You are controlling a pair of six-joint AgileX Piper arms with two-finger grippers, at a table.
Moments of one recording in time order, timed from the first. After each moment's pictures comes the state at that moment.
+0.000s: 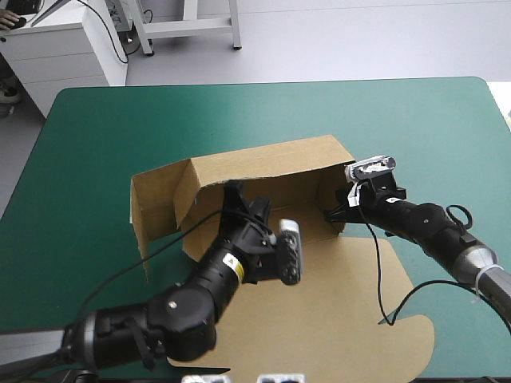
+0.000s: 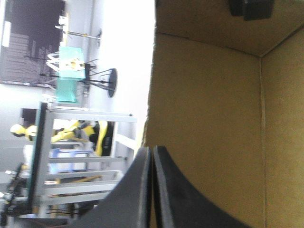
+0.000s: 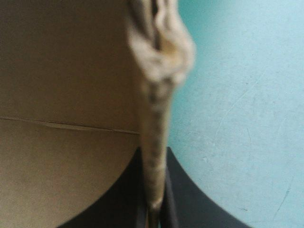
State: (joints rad) left arm -1.39 1.32 -1.09 1.19 0.94 -0.16; right arm 0.25 1.37 -0.76 0.99 0.21 -0.95
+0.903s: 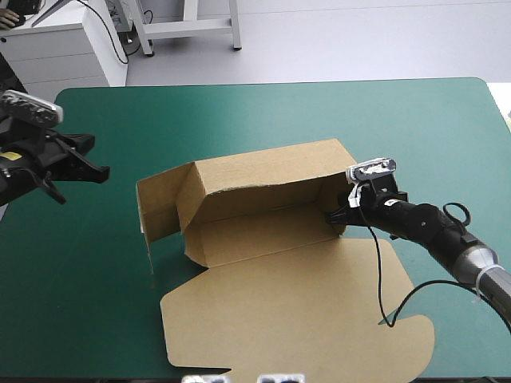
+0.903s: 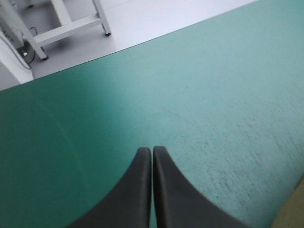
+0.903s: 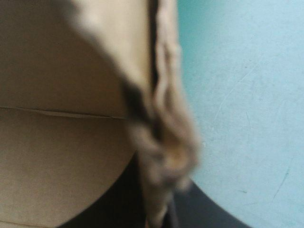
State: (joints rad) left arm 0.25 1.13 -1.25 -0.63 0.84 0.86; right arm 0.25 1.37 -0.77 0.79 0.24 -0.74
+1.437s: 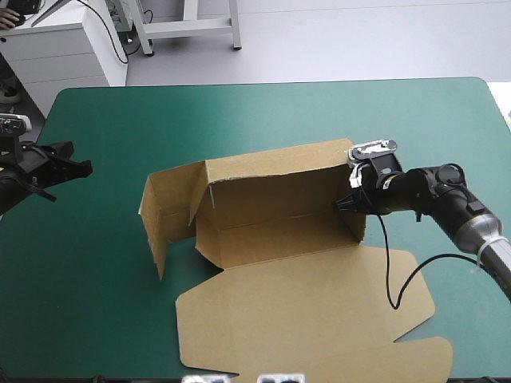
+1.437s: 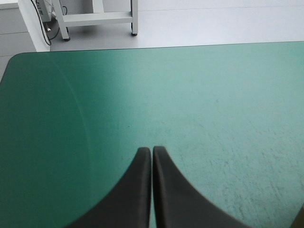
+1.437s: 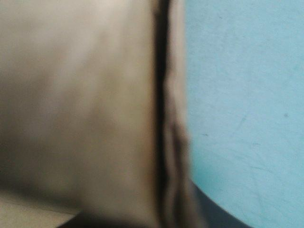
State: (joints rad) left arm 0.40 1.13 -1.10 -0.81 0.71 0.86; right arm 0.25 1.40 -1.08 0.17 0.71 -0.14
